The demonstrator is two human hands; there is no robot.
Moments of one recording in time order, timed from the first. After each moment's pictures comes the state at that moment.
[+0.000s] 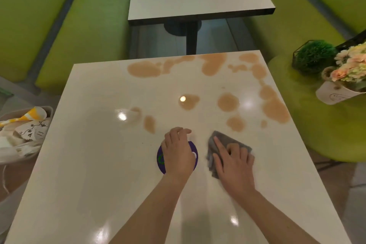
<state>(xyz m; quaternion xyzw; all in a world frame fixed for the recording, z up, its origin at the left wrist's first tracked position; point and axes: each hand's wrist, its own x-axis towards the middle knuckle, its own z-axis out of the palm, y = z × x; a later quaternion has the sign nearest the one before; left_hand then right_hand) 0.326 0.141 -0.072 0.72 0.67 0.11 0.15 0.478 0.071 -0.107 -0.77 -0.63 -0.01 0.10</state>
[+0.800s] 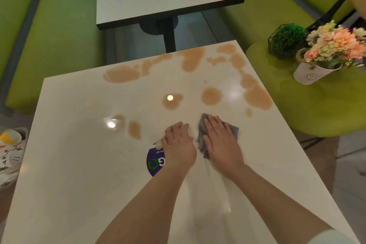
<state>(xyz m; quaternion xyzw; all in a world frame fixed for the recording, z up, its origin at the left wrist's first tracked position) 0.355 0.158 -0.078 0.77 0.62 -0.02 0.14 0.493 0.112 -0.103 -0.74 -0.65 0.12 0.09</state>
